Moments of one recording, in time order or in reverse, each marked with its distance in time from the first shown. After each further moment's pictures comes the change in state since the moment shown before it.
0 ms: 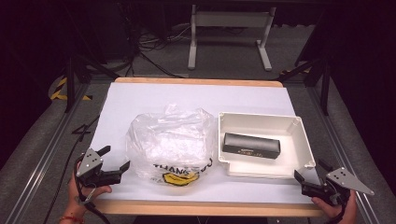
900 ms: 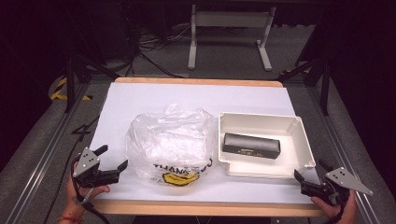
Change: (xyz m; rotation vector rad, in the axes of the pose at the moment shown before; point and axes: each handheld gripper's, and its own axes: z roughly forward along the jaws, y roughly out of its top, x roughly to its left) left arm 0.002 0.001 -0.003 -0.007 0.016 -0.006; right arm 0.001 0.000 0.001 0.005 -0.023 -0.003
